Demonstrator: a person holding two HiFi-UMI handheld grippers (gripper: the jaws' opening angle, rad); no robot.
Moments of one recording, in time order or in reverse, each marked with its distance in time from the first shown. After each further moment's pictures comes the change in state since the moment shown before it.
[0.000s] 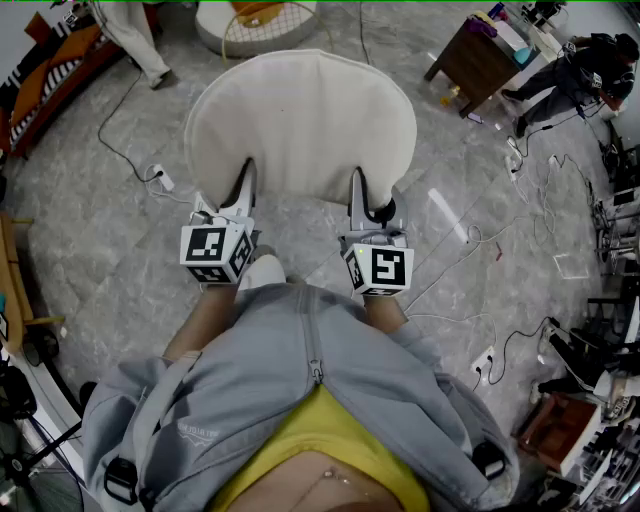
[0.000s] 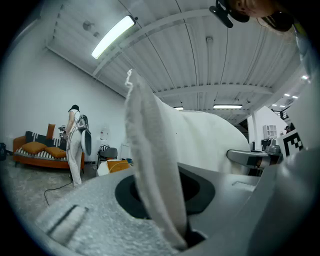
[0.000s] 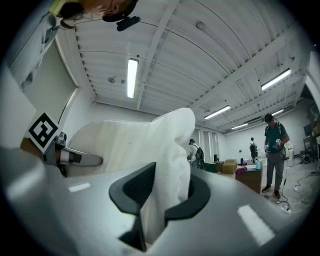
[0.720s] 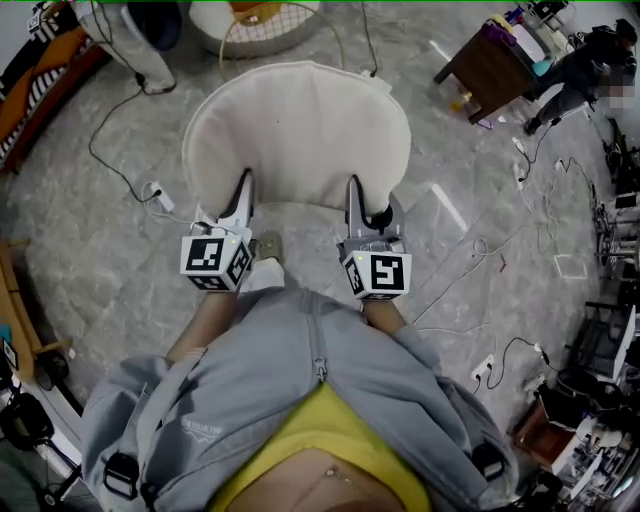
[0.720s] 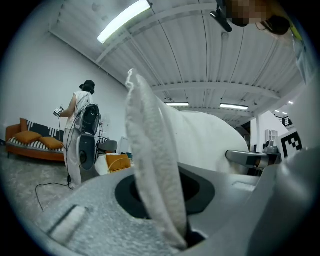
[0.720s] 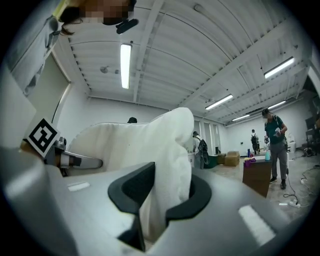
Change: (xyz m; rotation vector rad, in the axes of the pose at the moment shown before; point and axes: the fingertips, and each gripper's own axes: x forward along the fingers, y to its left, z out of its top) left arm 0.154 0.131 -0.028 -0.066 0.041 -0.022; right arm 0.193 -0.006 -0.061 0.039 0.058 0.001
